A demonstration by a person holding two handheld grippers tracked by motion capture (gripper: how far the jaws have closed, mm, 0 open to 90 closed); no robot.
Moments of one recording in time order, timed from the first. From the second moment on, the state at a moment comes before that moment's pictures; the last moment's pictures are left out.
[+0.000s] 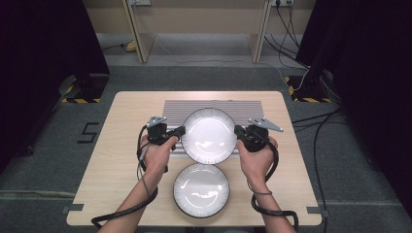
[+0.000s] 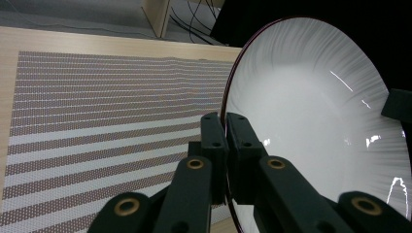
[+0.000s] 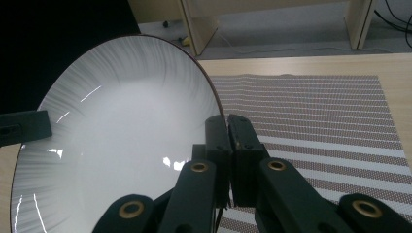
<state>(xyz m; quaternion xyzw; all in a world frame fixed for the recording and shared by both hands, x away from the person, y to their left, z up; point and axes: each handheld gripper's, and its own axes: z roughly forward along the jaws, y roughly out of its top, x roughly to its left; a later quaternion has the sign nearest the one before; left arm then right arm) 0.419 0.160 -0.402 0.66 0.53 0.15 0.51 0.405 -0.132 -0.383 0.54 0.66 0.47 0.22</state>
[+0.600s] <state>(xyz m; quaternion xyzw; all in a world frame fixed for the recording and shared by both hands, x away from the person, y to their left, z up) 0.427 0.157 -0.402 0.66 0.53 0.15 0.51 0.412 -0.132 -0.383 0.55 0.66 0.47 0.22</state>
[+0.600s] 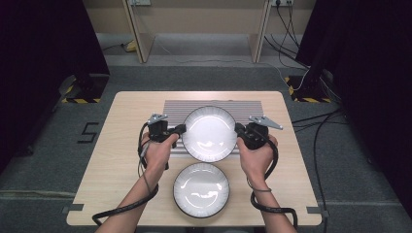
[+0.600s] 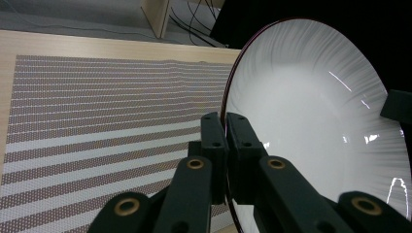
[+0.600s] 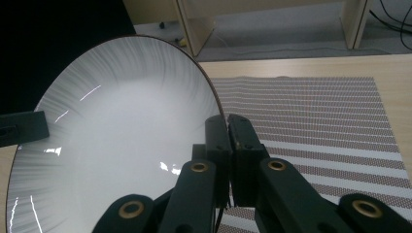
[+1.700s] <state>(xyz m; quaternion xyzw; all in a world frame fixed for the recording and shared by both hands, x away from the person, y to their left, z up) 0.449 0.157 -0.404 0.65 0.54 0.14 0.51 0.435 -0.131 -0.384 0.55 0.66 0.47 0.23</state>
